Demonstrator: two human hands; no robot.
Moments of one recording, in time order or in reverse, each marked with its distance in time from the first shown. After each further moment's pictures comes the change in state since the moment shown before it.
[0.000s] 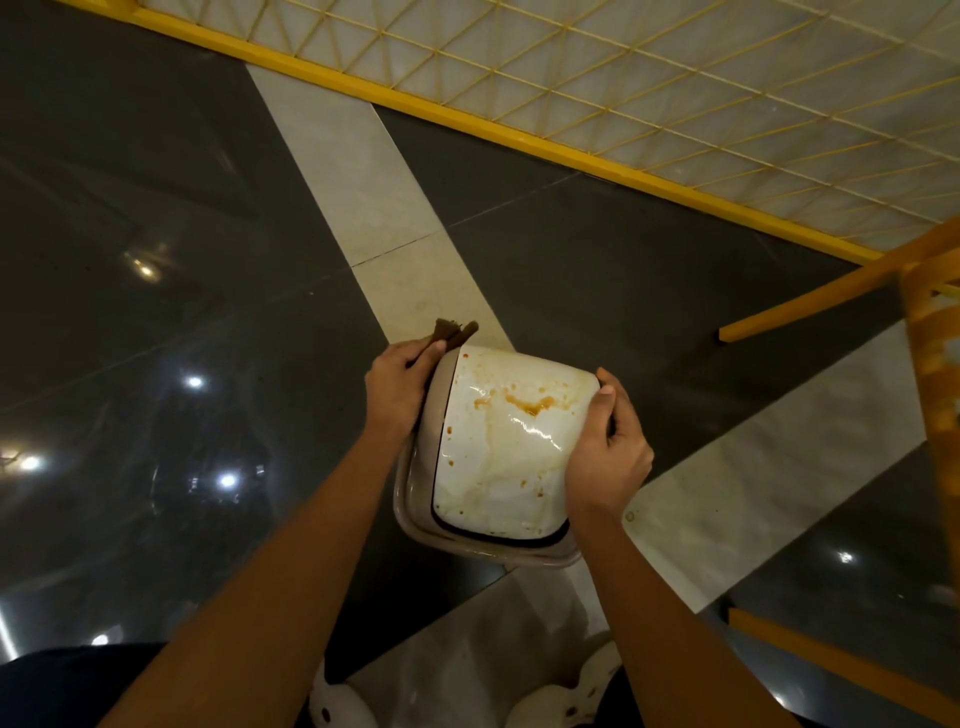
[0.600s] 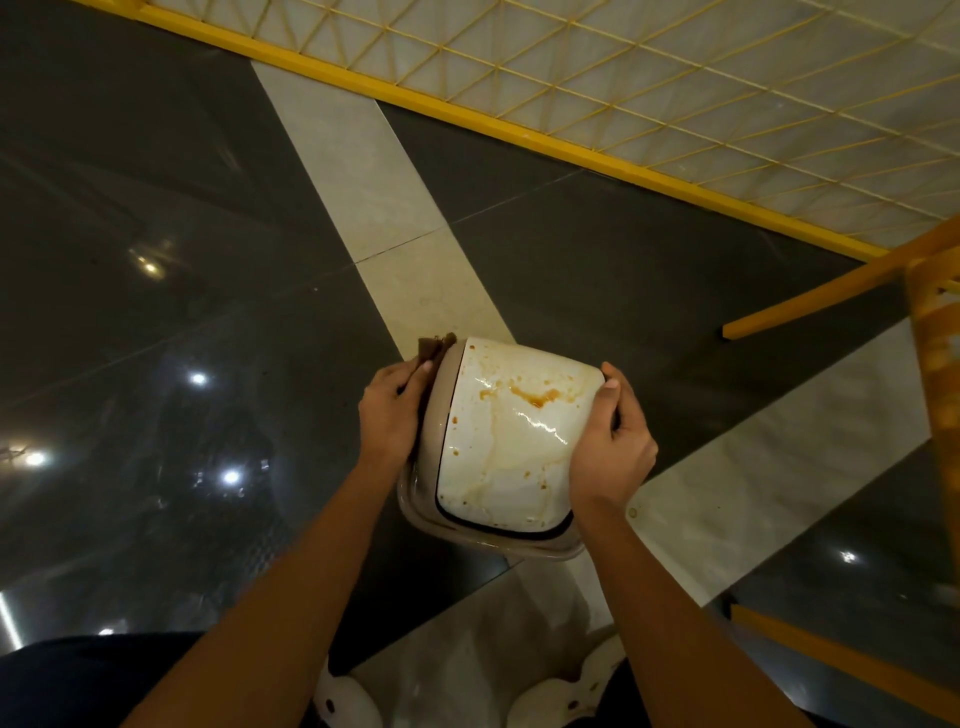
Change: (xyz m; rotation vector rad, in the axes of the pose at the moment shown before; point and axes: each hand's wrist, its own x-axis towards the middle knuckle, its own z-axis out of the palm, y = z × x) left_hand -0.024 -0.019 -0.006 -0.021 0.052 -0.071; right_hand 0.000 -0.003 -0.001 0.010 -0.002 -0.001
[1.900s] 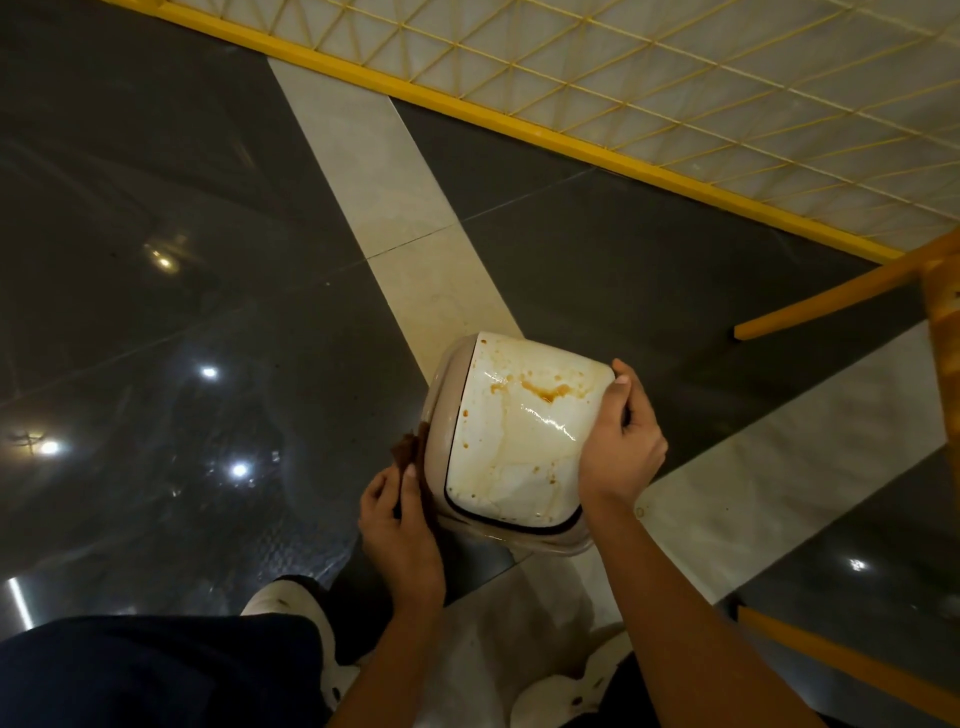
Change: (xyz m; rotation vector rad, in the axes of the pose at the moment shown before) left_hand -0.105 -0.049 0.011 -0.190 0.419 -0.227; right_hand 0.002 0.007 0.002 -0.046 0.003 -0.012
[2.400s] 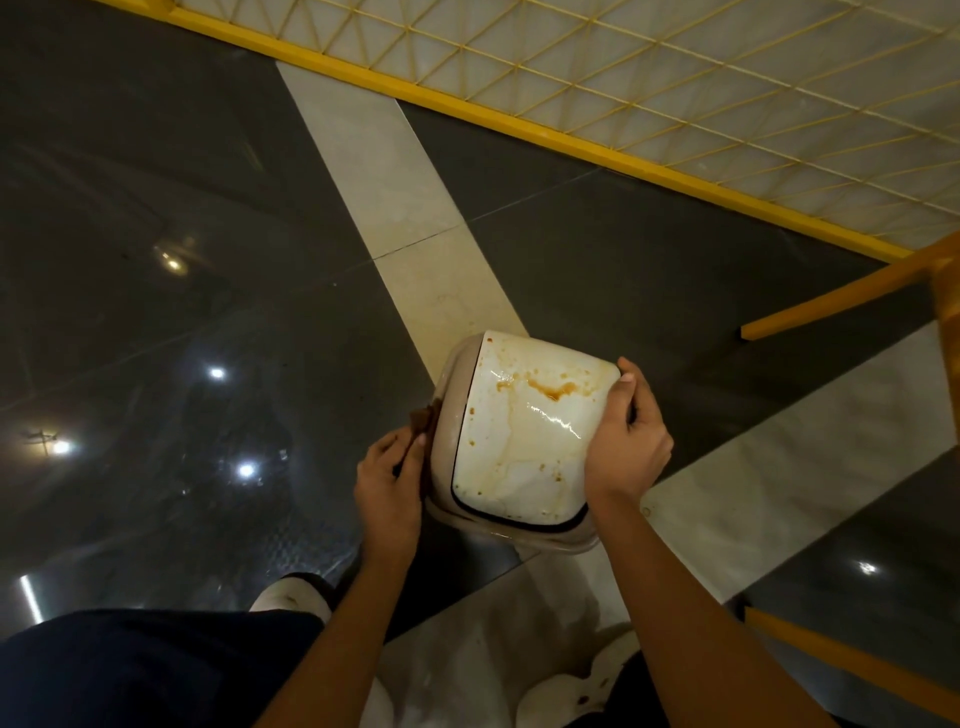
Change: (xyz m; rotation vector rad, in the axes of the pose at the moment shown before) left_hand 0.046 0.007 -0.006 0.165 -0.250 0.177; right_hand 0.000 -0.004 -0.002 0.023 -0.028 0.031
